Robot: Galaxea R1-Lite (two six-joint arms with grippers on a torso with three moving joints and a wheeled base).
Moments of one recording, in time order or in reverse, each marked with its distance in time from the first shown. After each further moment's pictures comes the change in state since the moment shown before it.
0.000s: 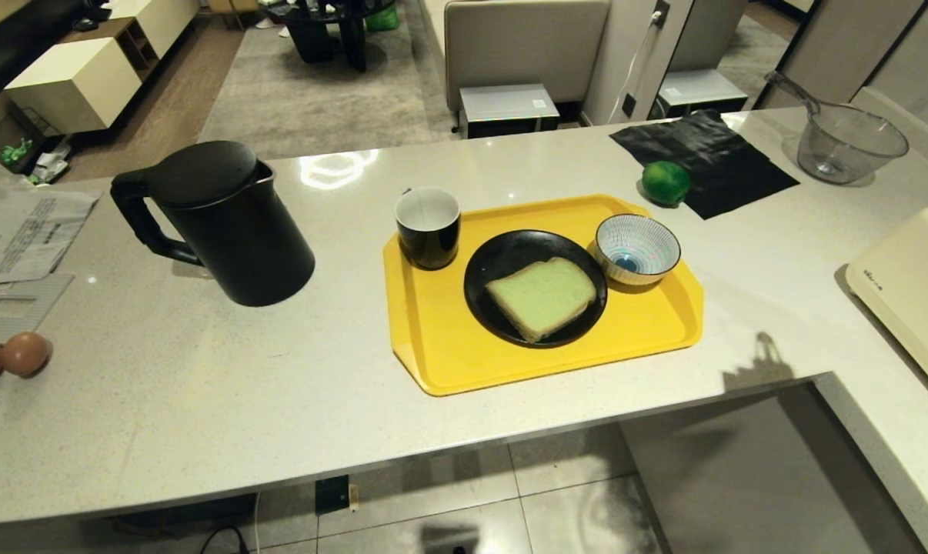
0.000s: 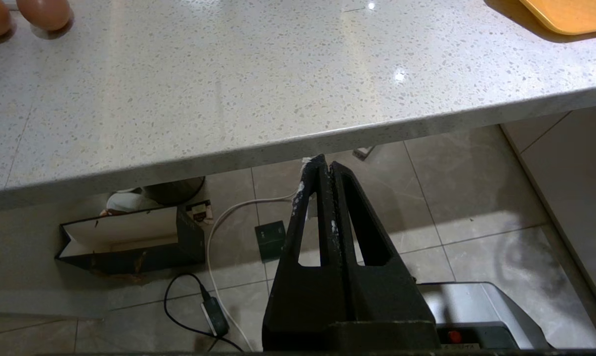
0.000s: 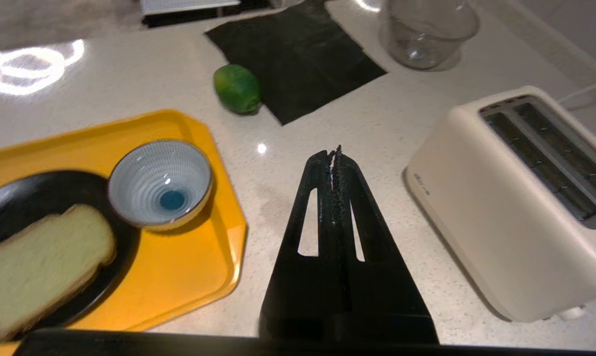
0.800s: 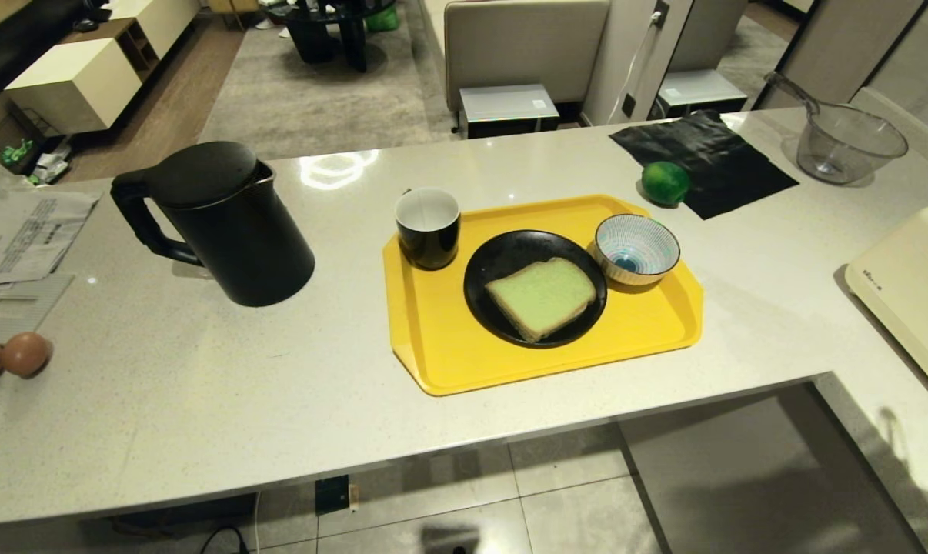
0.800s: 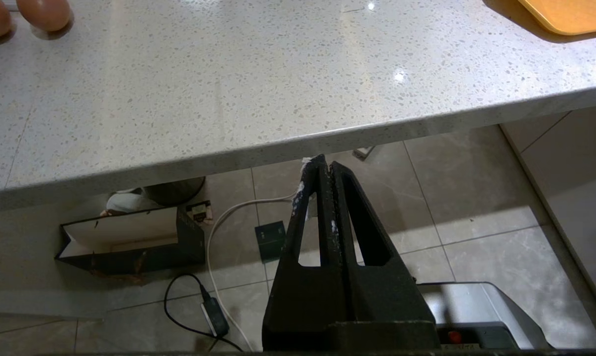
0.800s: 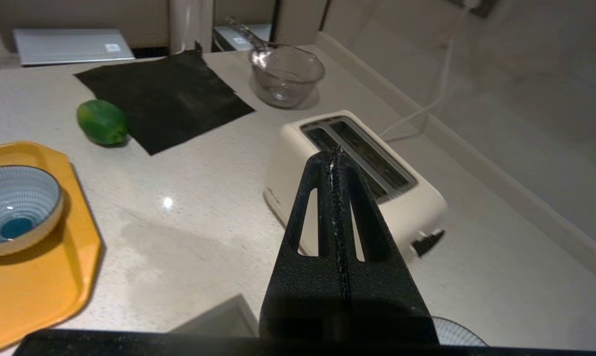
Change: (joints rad) left arm -0.001 0.000 0.000 -0.001 0.000 0.000; right arm -0.225 -0.373 0.297 -0.148 0.018 -0.221
